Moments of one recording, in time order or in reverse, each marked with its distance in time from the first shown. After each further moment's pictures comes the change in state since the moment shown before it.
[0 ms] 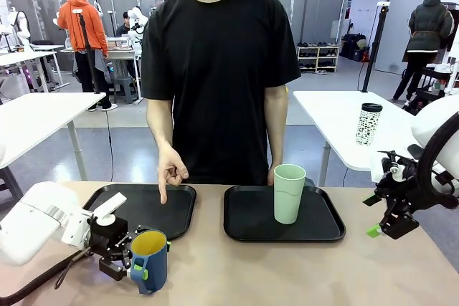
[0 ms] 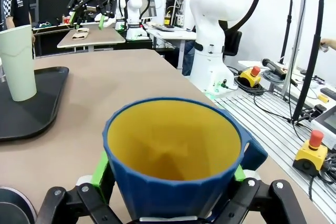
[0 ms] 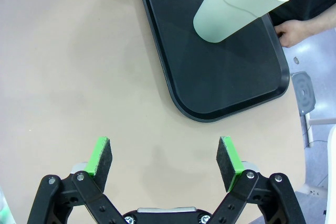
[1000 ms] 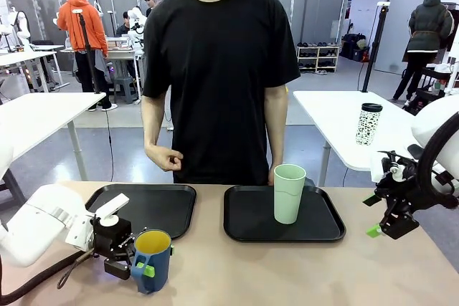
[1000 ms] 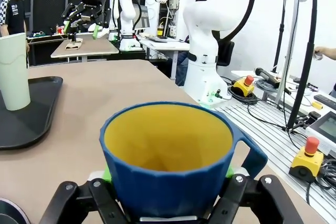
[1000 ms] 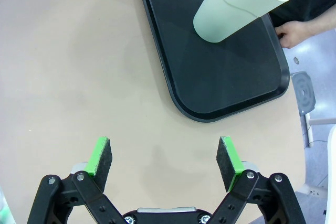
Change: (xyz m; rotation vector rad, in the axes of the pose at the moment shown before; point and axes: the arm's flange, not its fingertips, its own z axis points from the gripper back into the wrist) left arm -0.003 0.004 -0.007 -0.034 -0.056 0.007; right arm 0.000 0.000 0.000 0.000 0.000 0.000
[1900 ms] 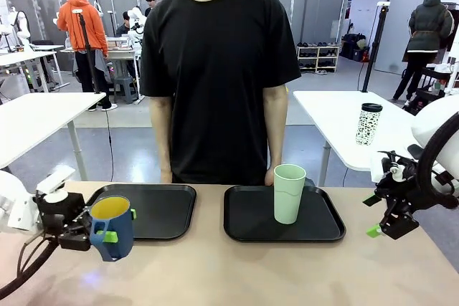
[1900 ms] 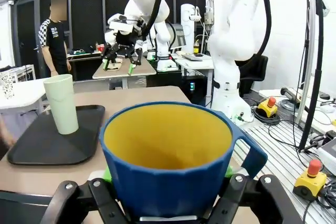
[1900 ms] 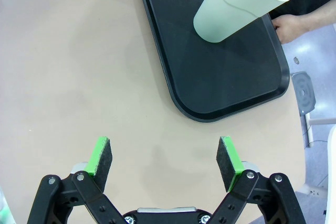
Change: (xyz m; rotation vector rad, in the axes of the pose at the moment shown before) left arm 0.076 -0.060 0.073 0.206 -0.069 -0.092; right arm 0.000 0.000 0.000 0.000 0.000 0.000
